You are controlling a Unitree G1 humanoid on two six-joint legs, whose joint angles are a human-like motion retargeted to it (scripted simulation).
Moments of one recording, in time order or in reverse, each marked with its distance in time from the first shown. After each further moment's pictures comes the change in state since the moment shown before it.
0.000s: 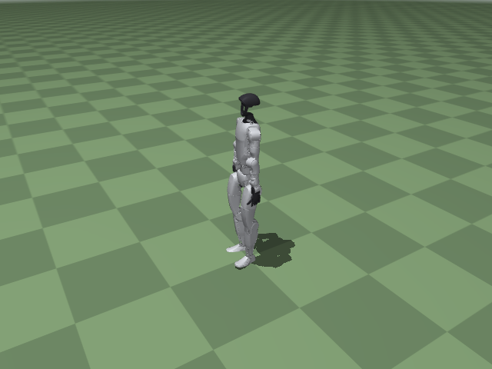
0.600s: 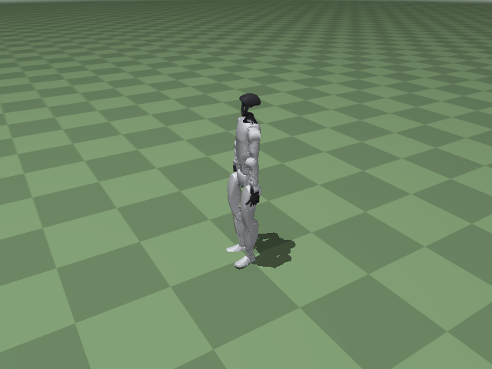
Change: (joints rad) left arm 0.001 -0.001 0.010 -0.003 0.007 -0.002 0.002; right arm -0.003 0.005 0.006 -0.002 -0.034 0.023 0.022; waist -0.010 0.000 -0.004; left_leg 0.008 0.005 0.009 0.002 -0.007 0.001; right_leg -0.004 0.003 0.017 0.006 -0.003 0.000
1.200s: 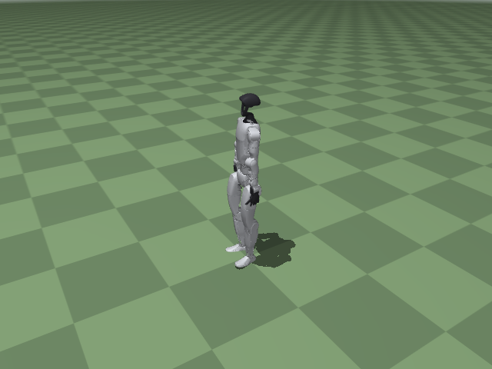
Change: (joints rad) left arm -0.005 0.001 -0.001 0.003 0.008 0.005 -0.006; right arm 0.002 -0.002 0.001 0.001 -0.010 0.003 -0.001; waist -0.014 0.001 0.006; left_leg 0.005 0.001 -0.005 0.001 -0.002 -0.001; right_leg -0.001 -0.001 -0.007 0.004 -0.003 -0.001
